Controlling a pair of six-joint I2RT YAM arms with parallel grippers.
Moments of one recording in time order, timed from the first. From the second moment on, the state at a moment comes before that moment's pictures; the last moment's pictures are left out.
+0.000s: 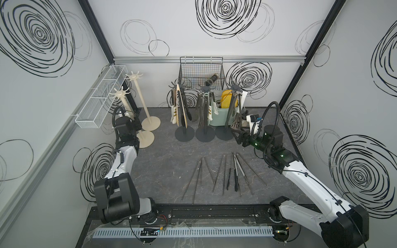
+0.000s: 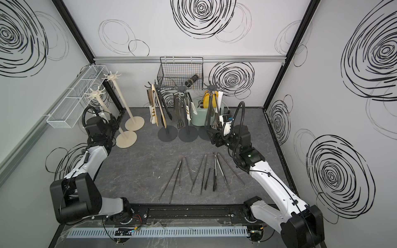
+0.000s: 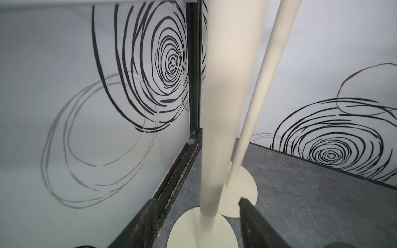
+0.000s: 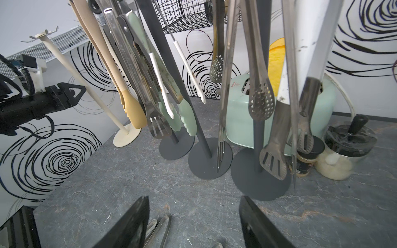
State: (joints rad) left arm 0.34 1.41 0.94 0.23 -0.08 -0.04; right arm 0.42 1.05 0.82 -0.05 -0.25 0.25
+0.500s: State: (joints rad) left arm 0.34 1.52 1.02 0.29 -0.05 -0.03; right arm 0.41 1.07 0.83 -0.07 -0.24 0.25
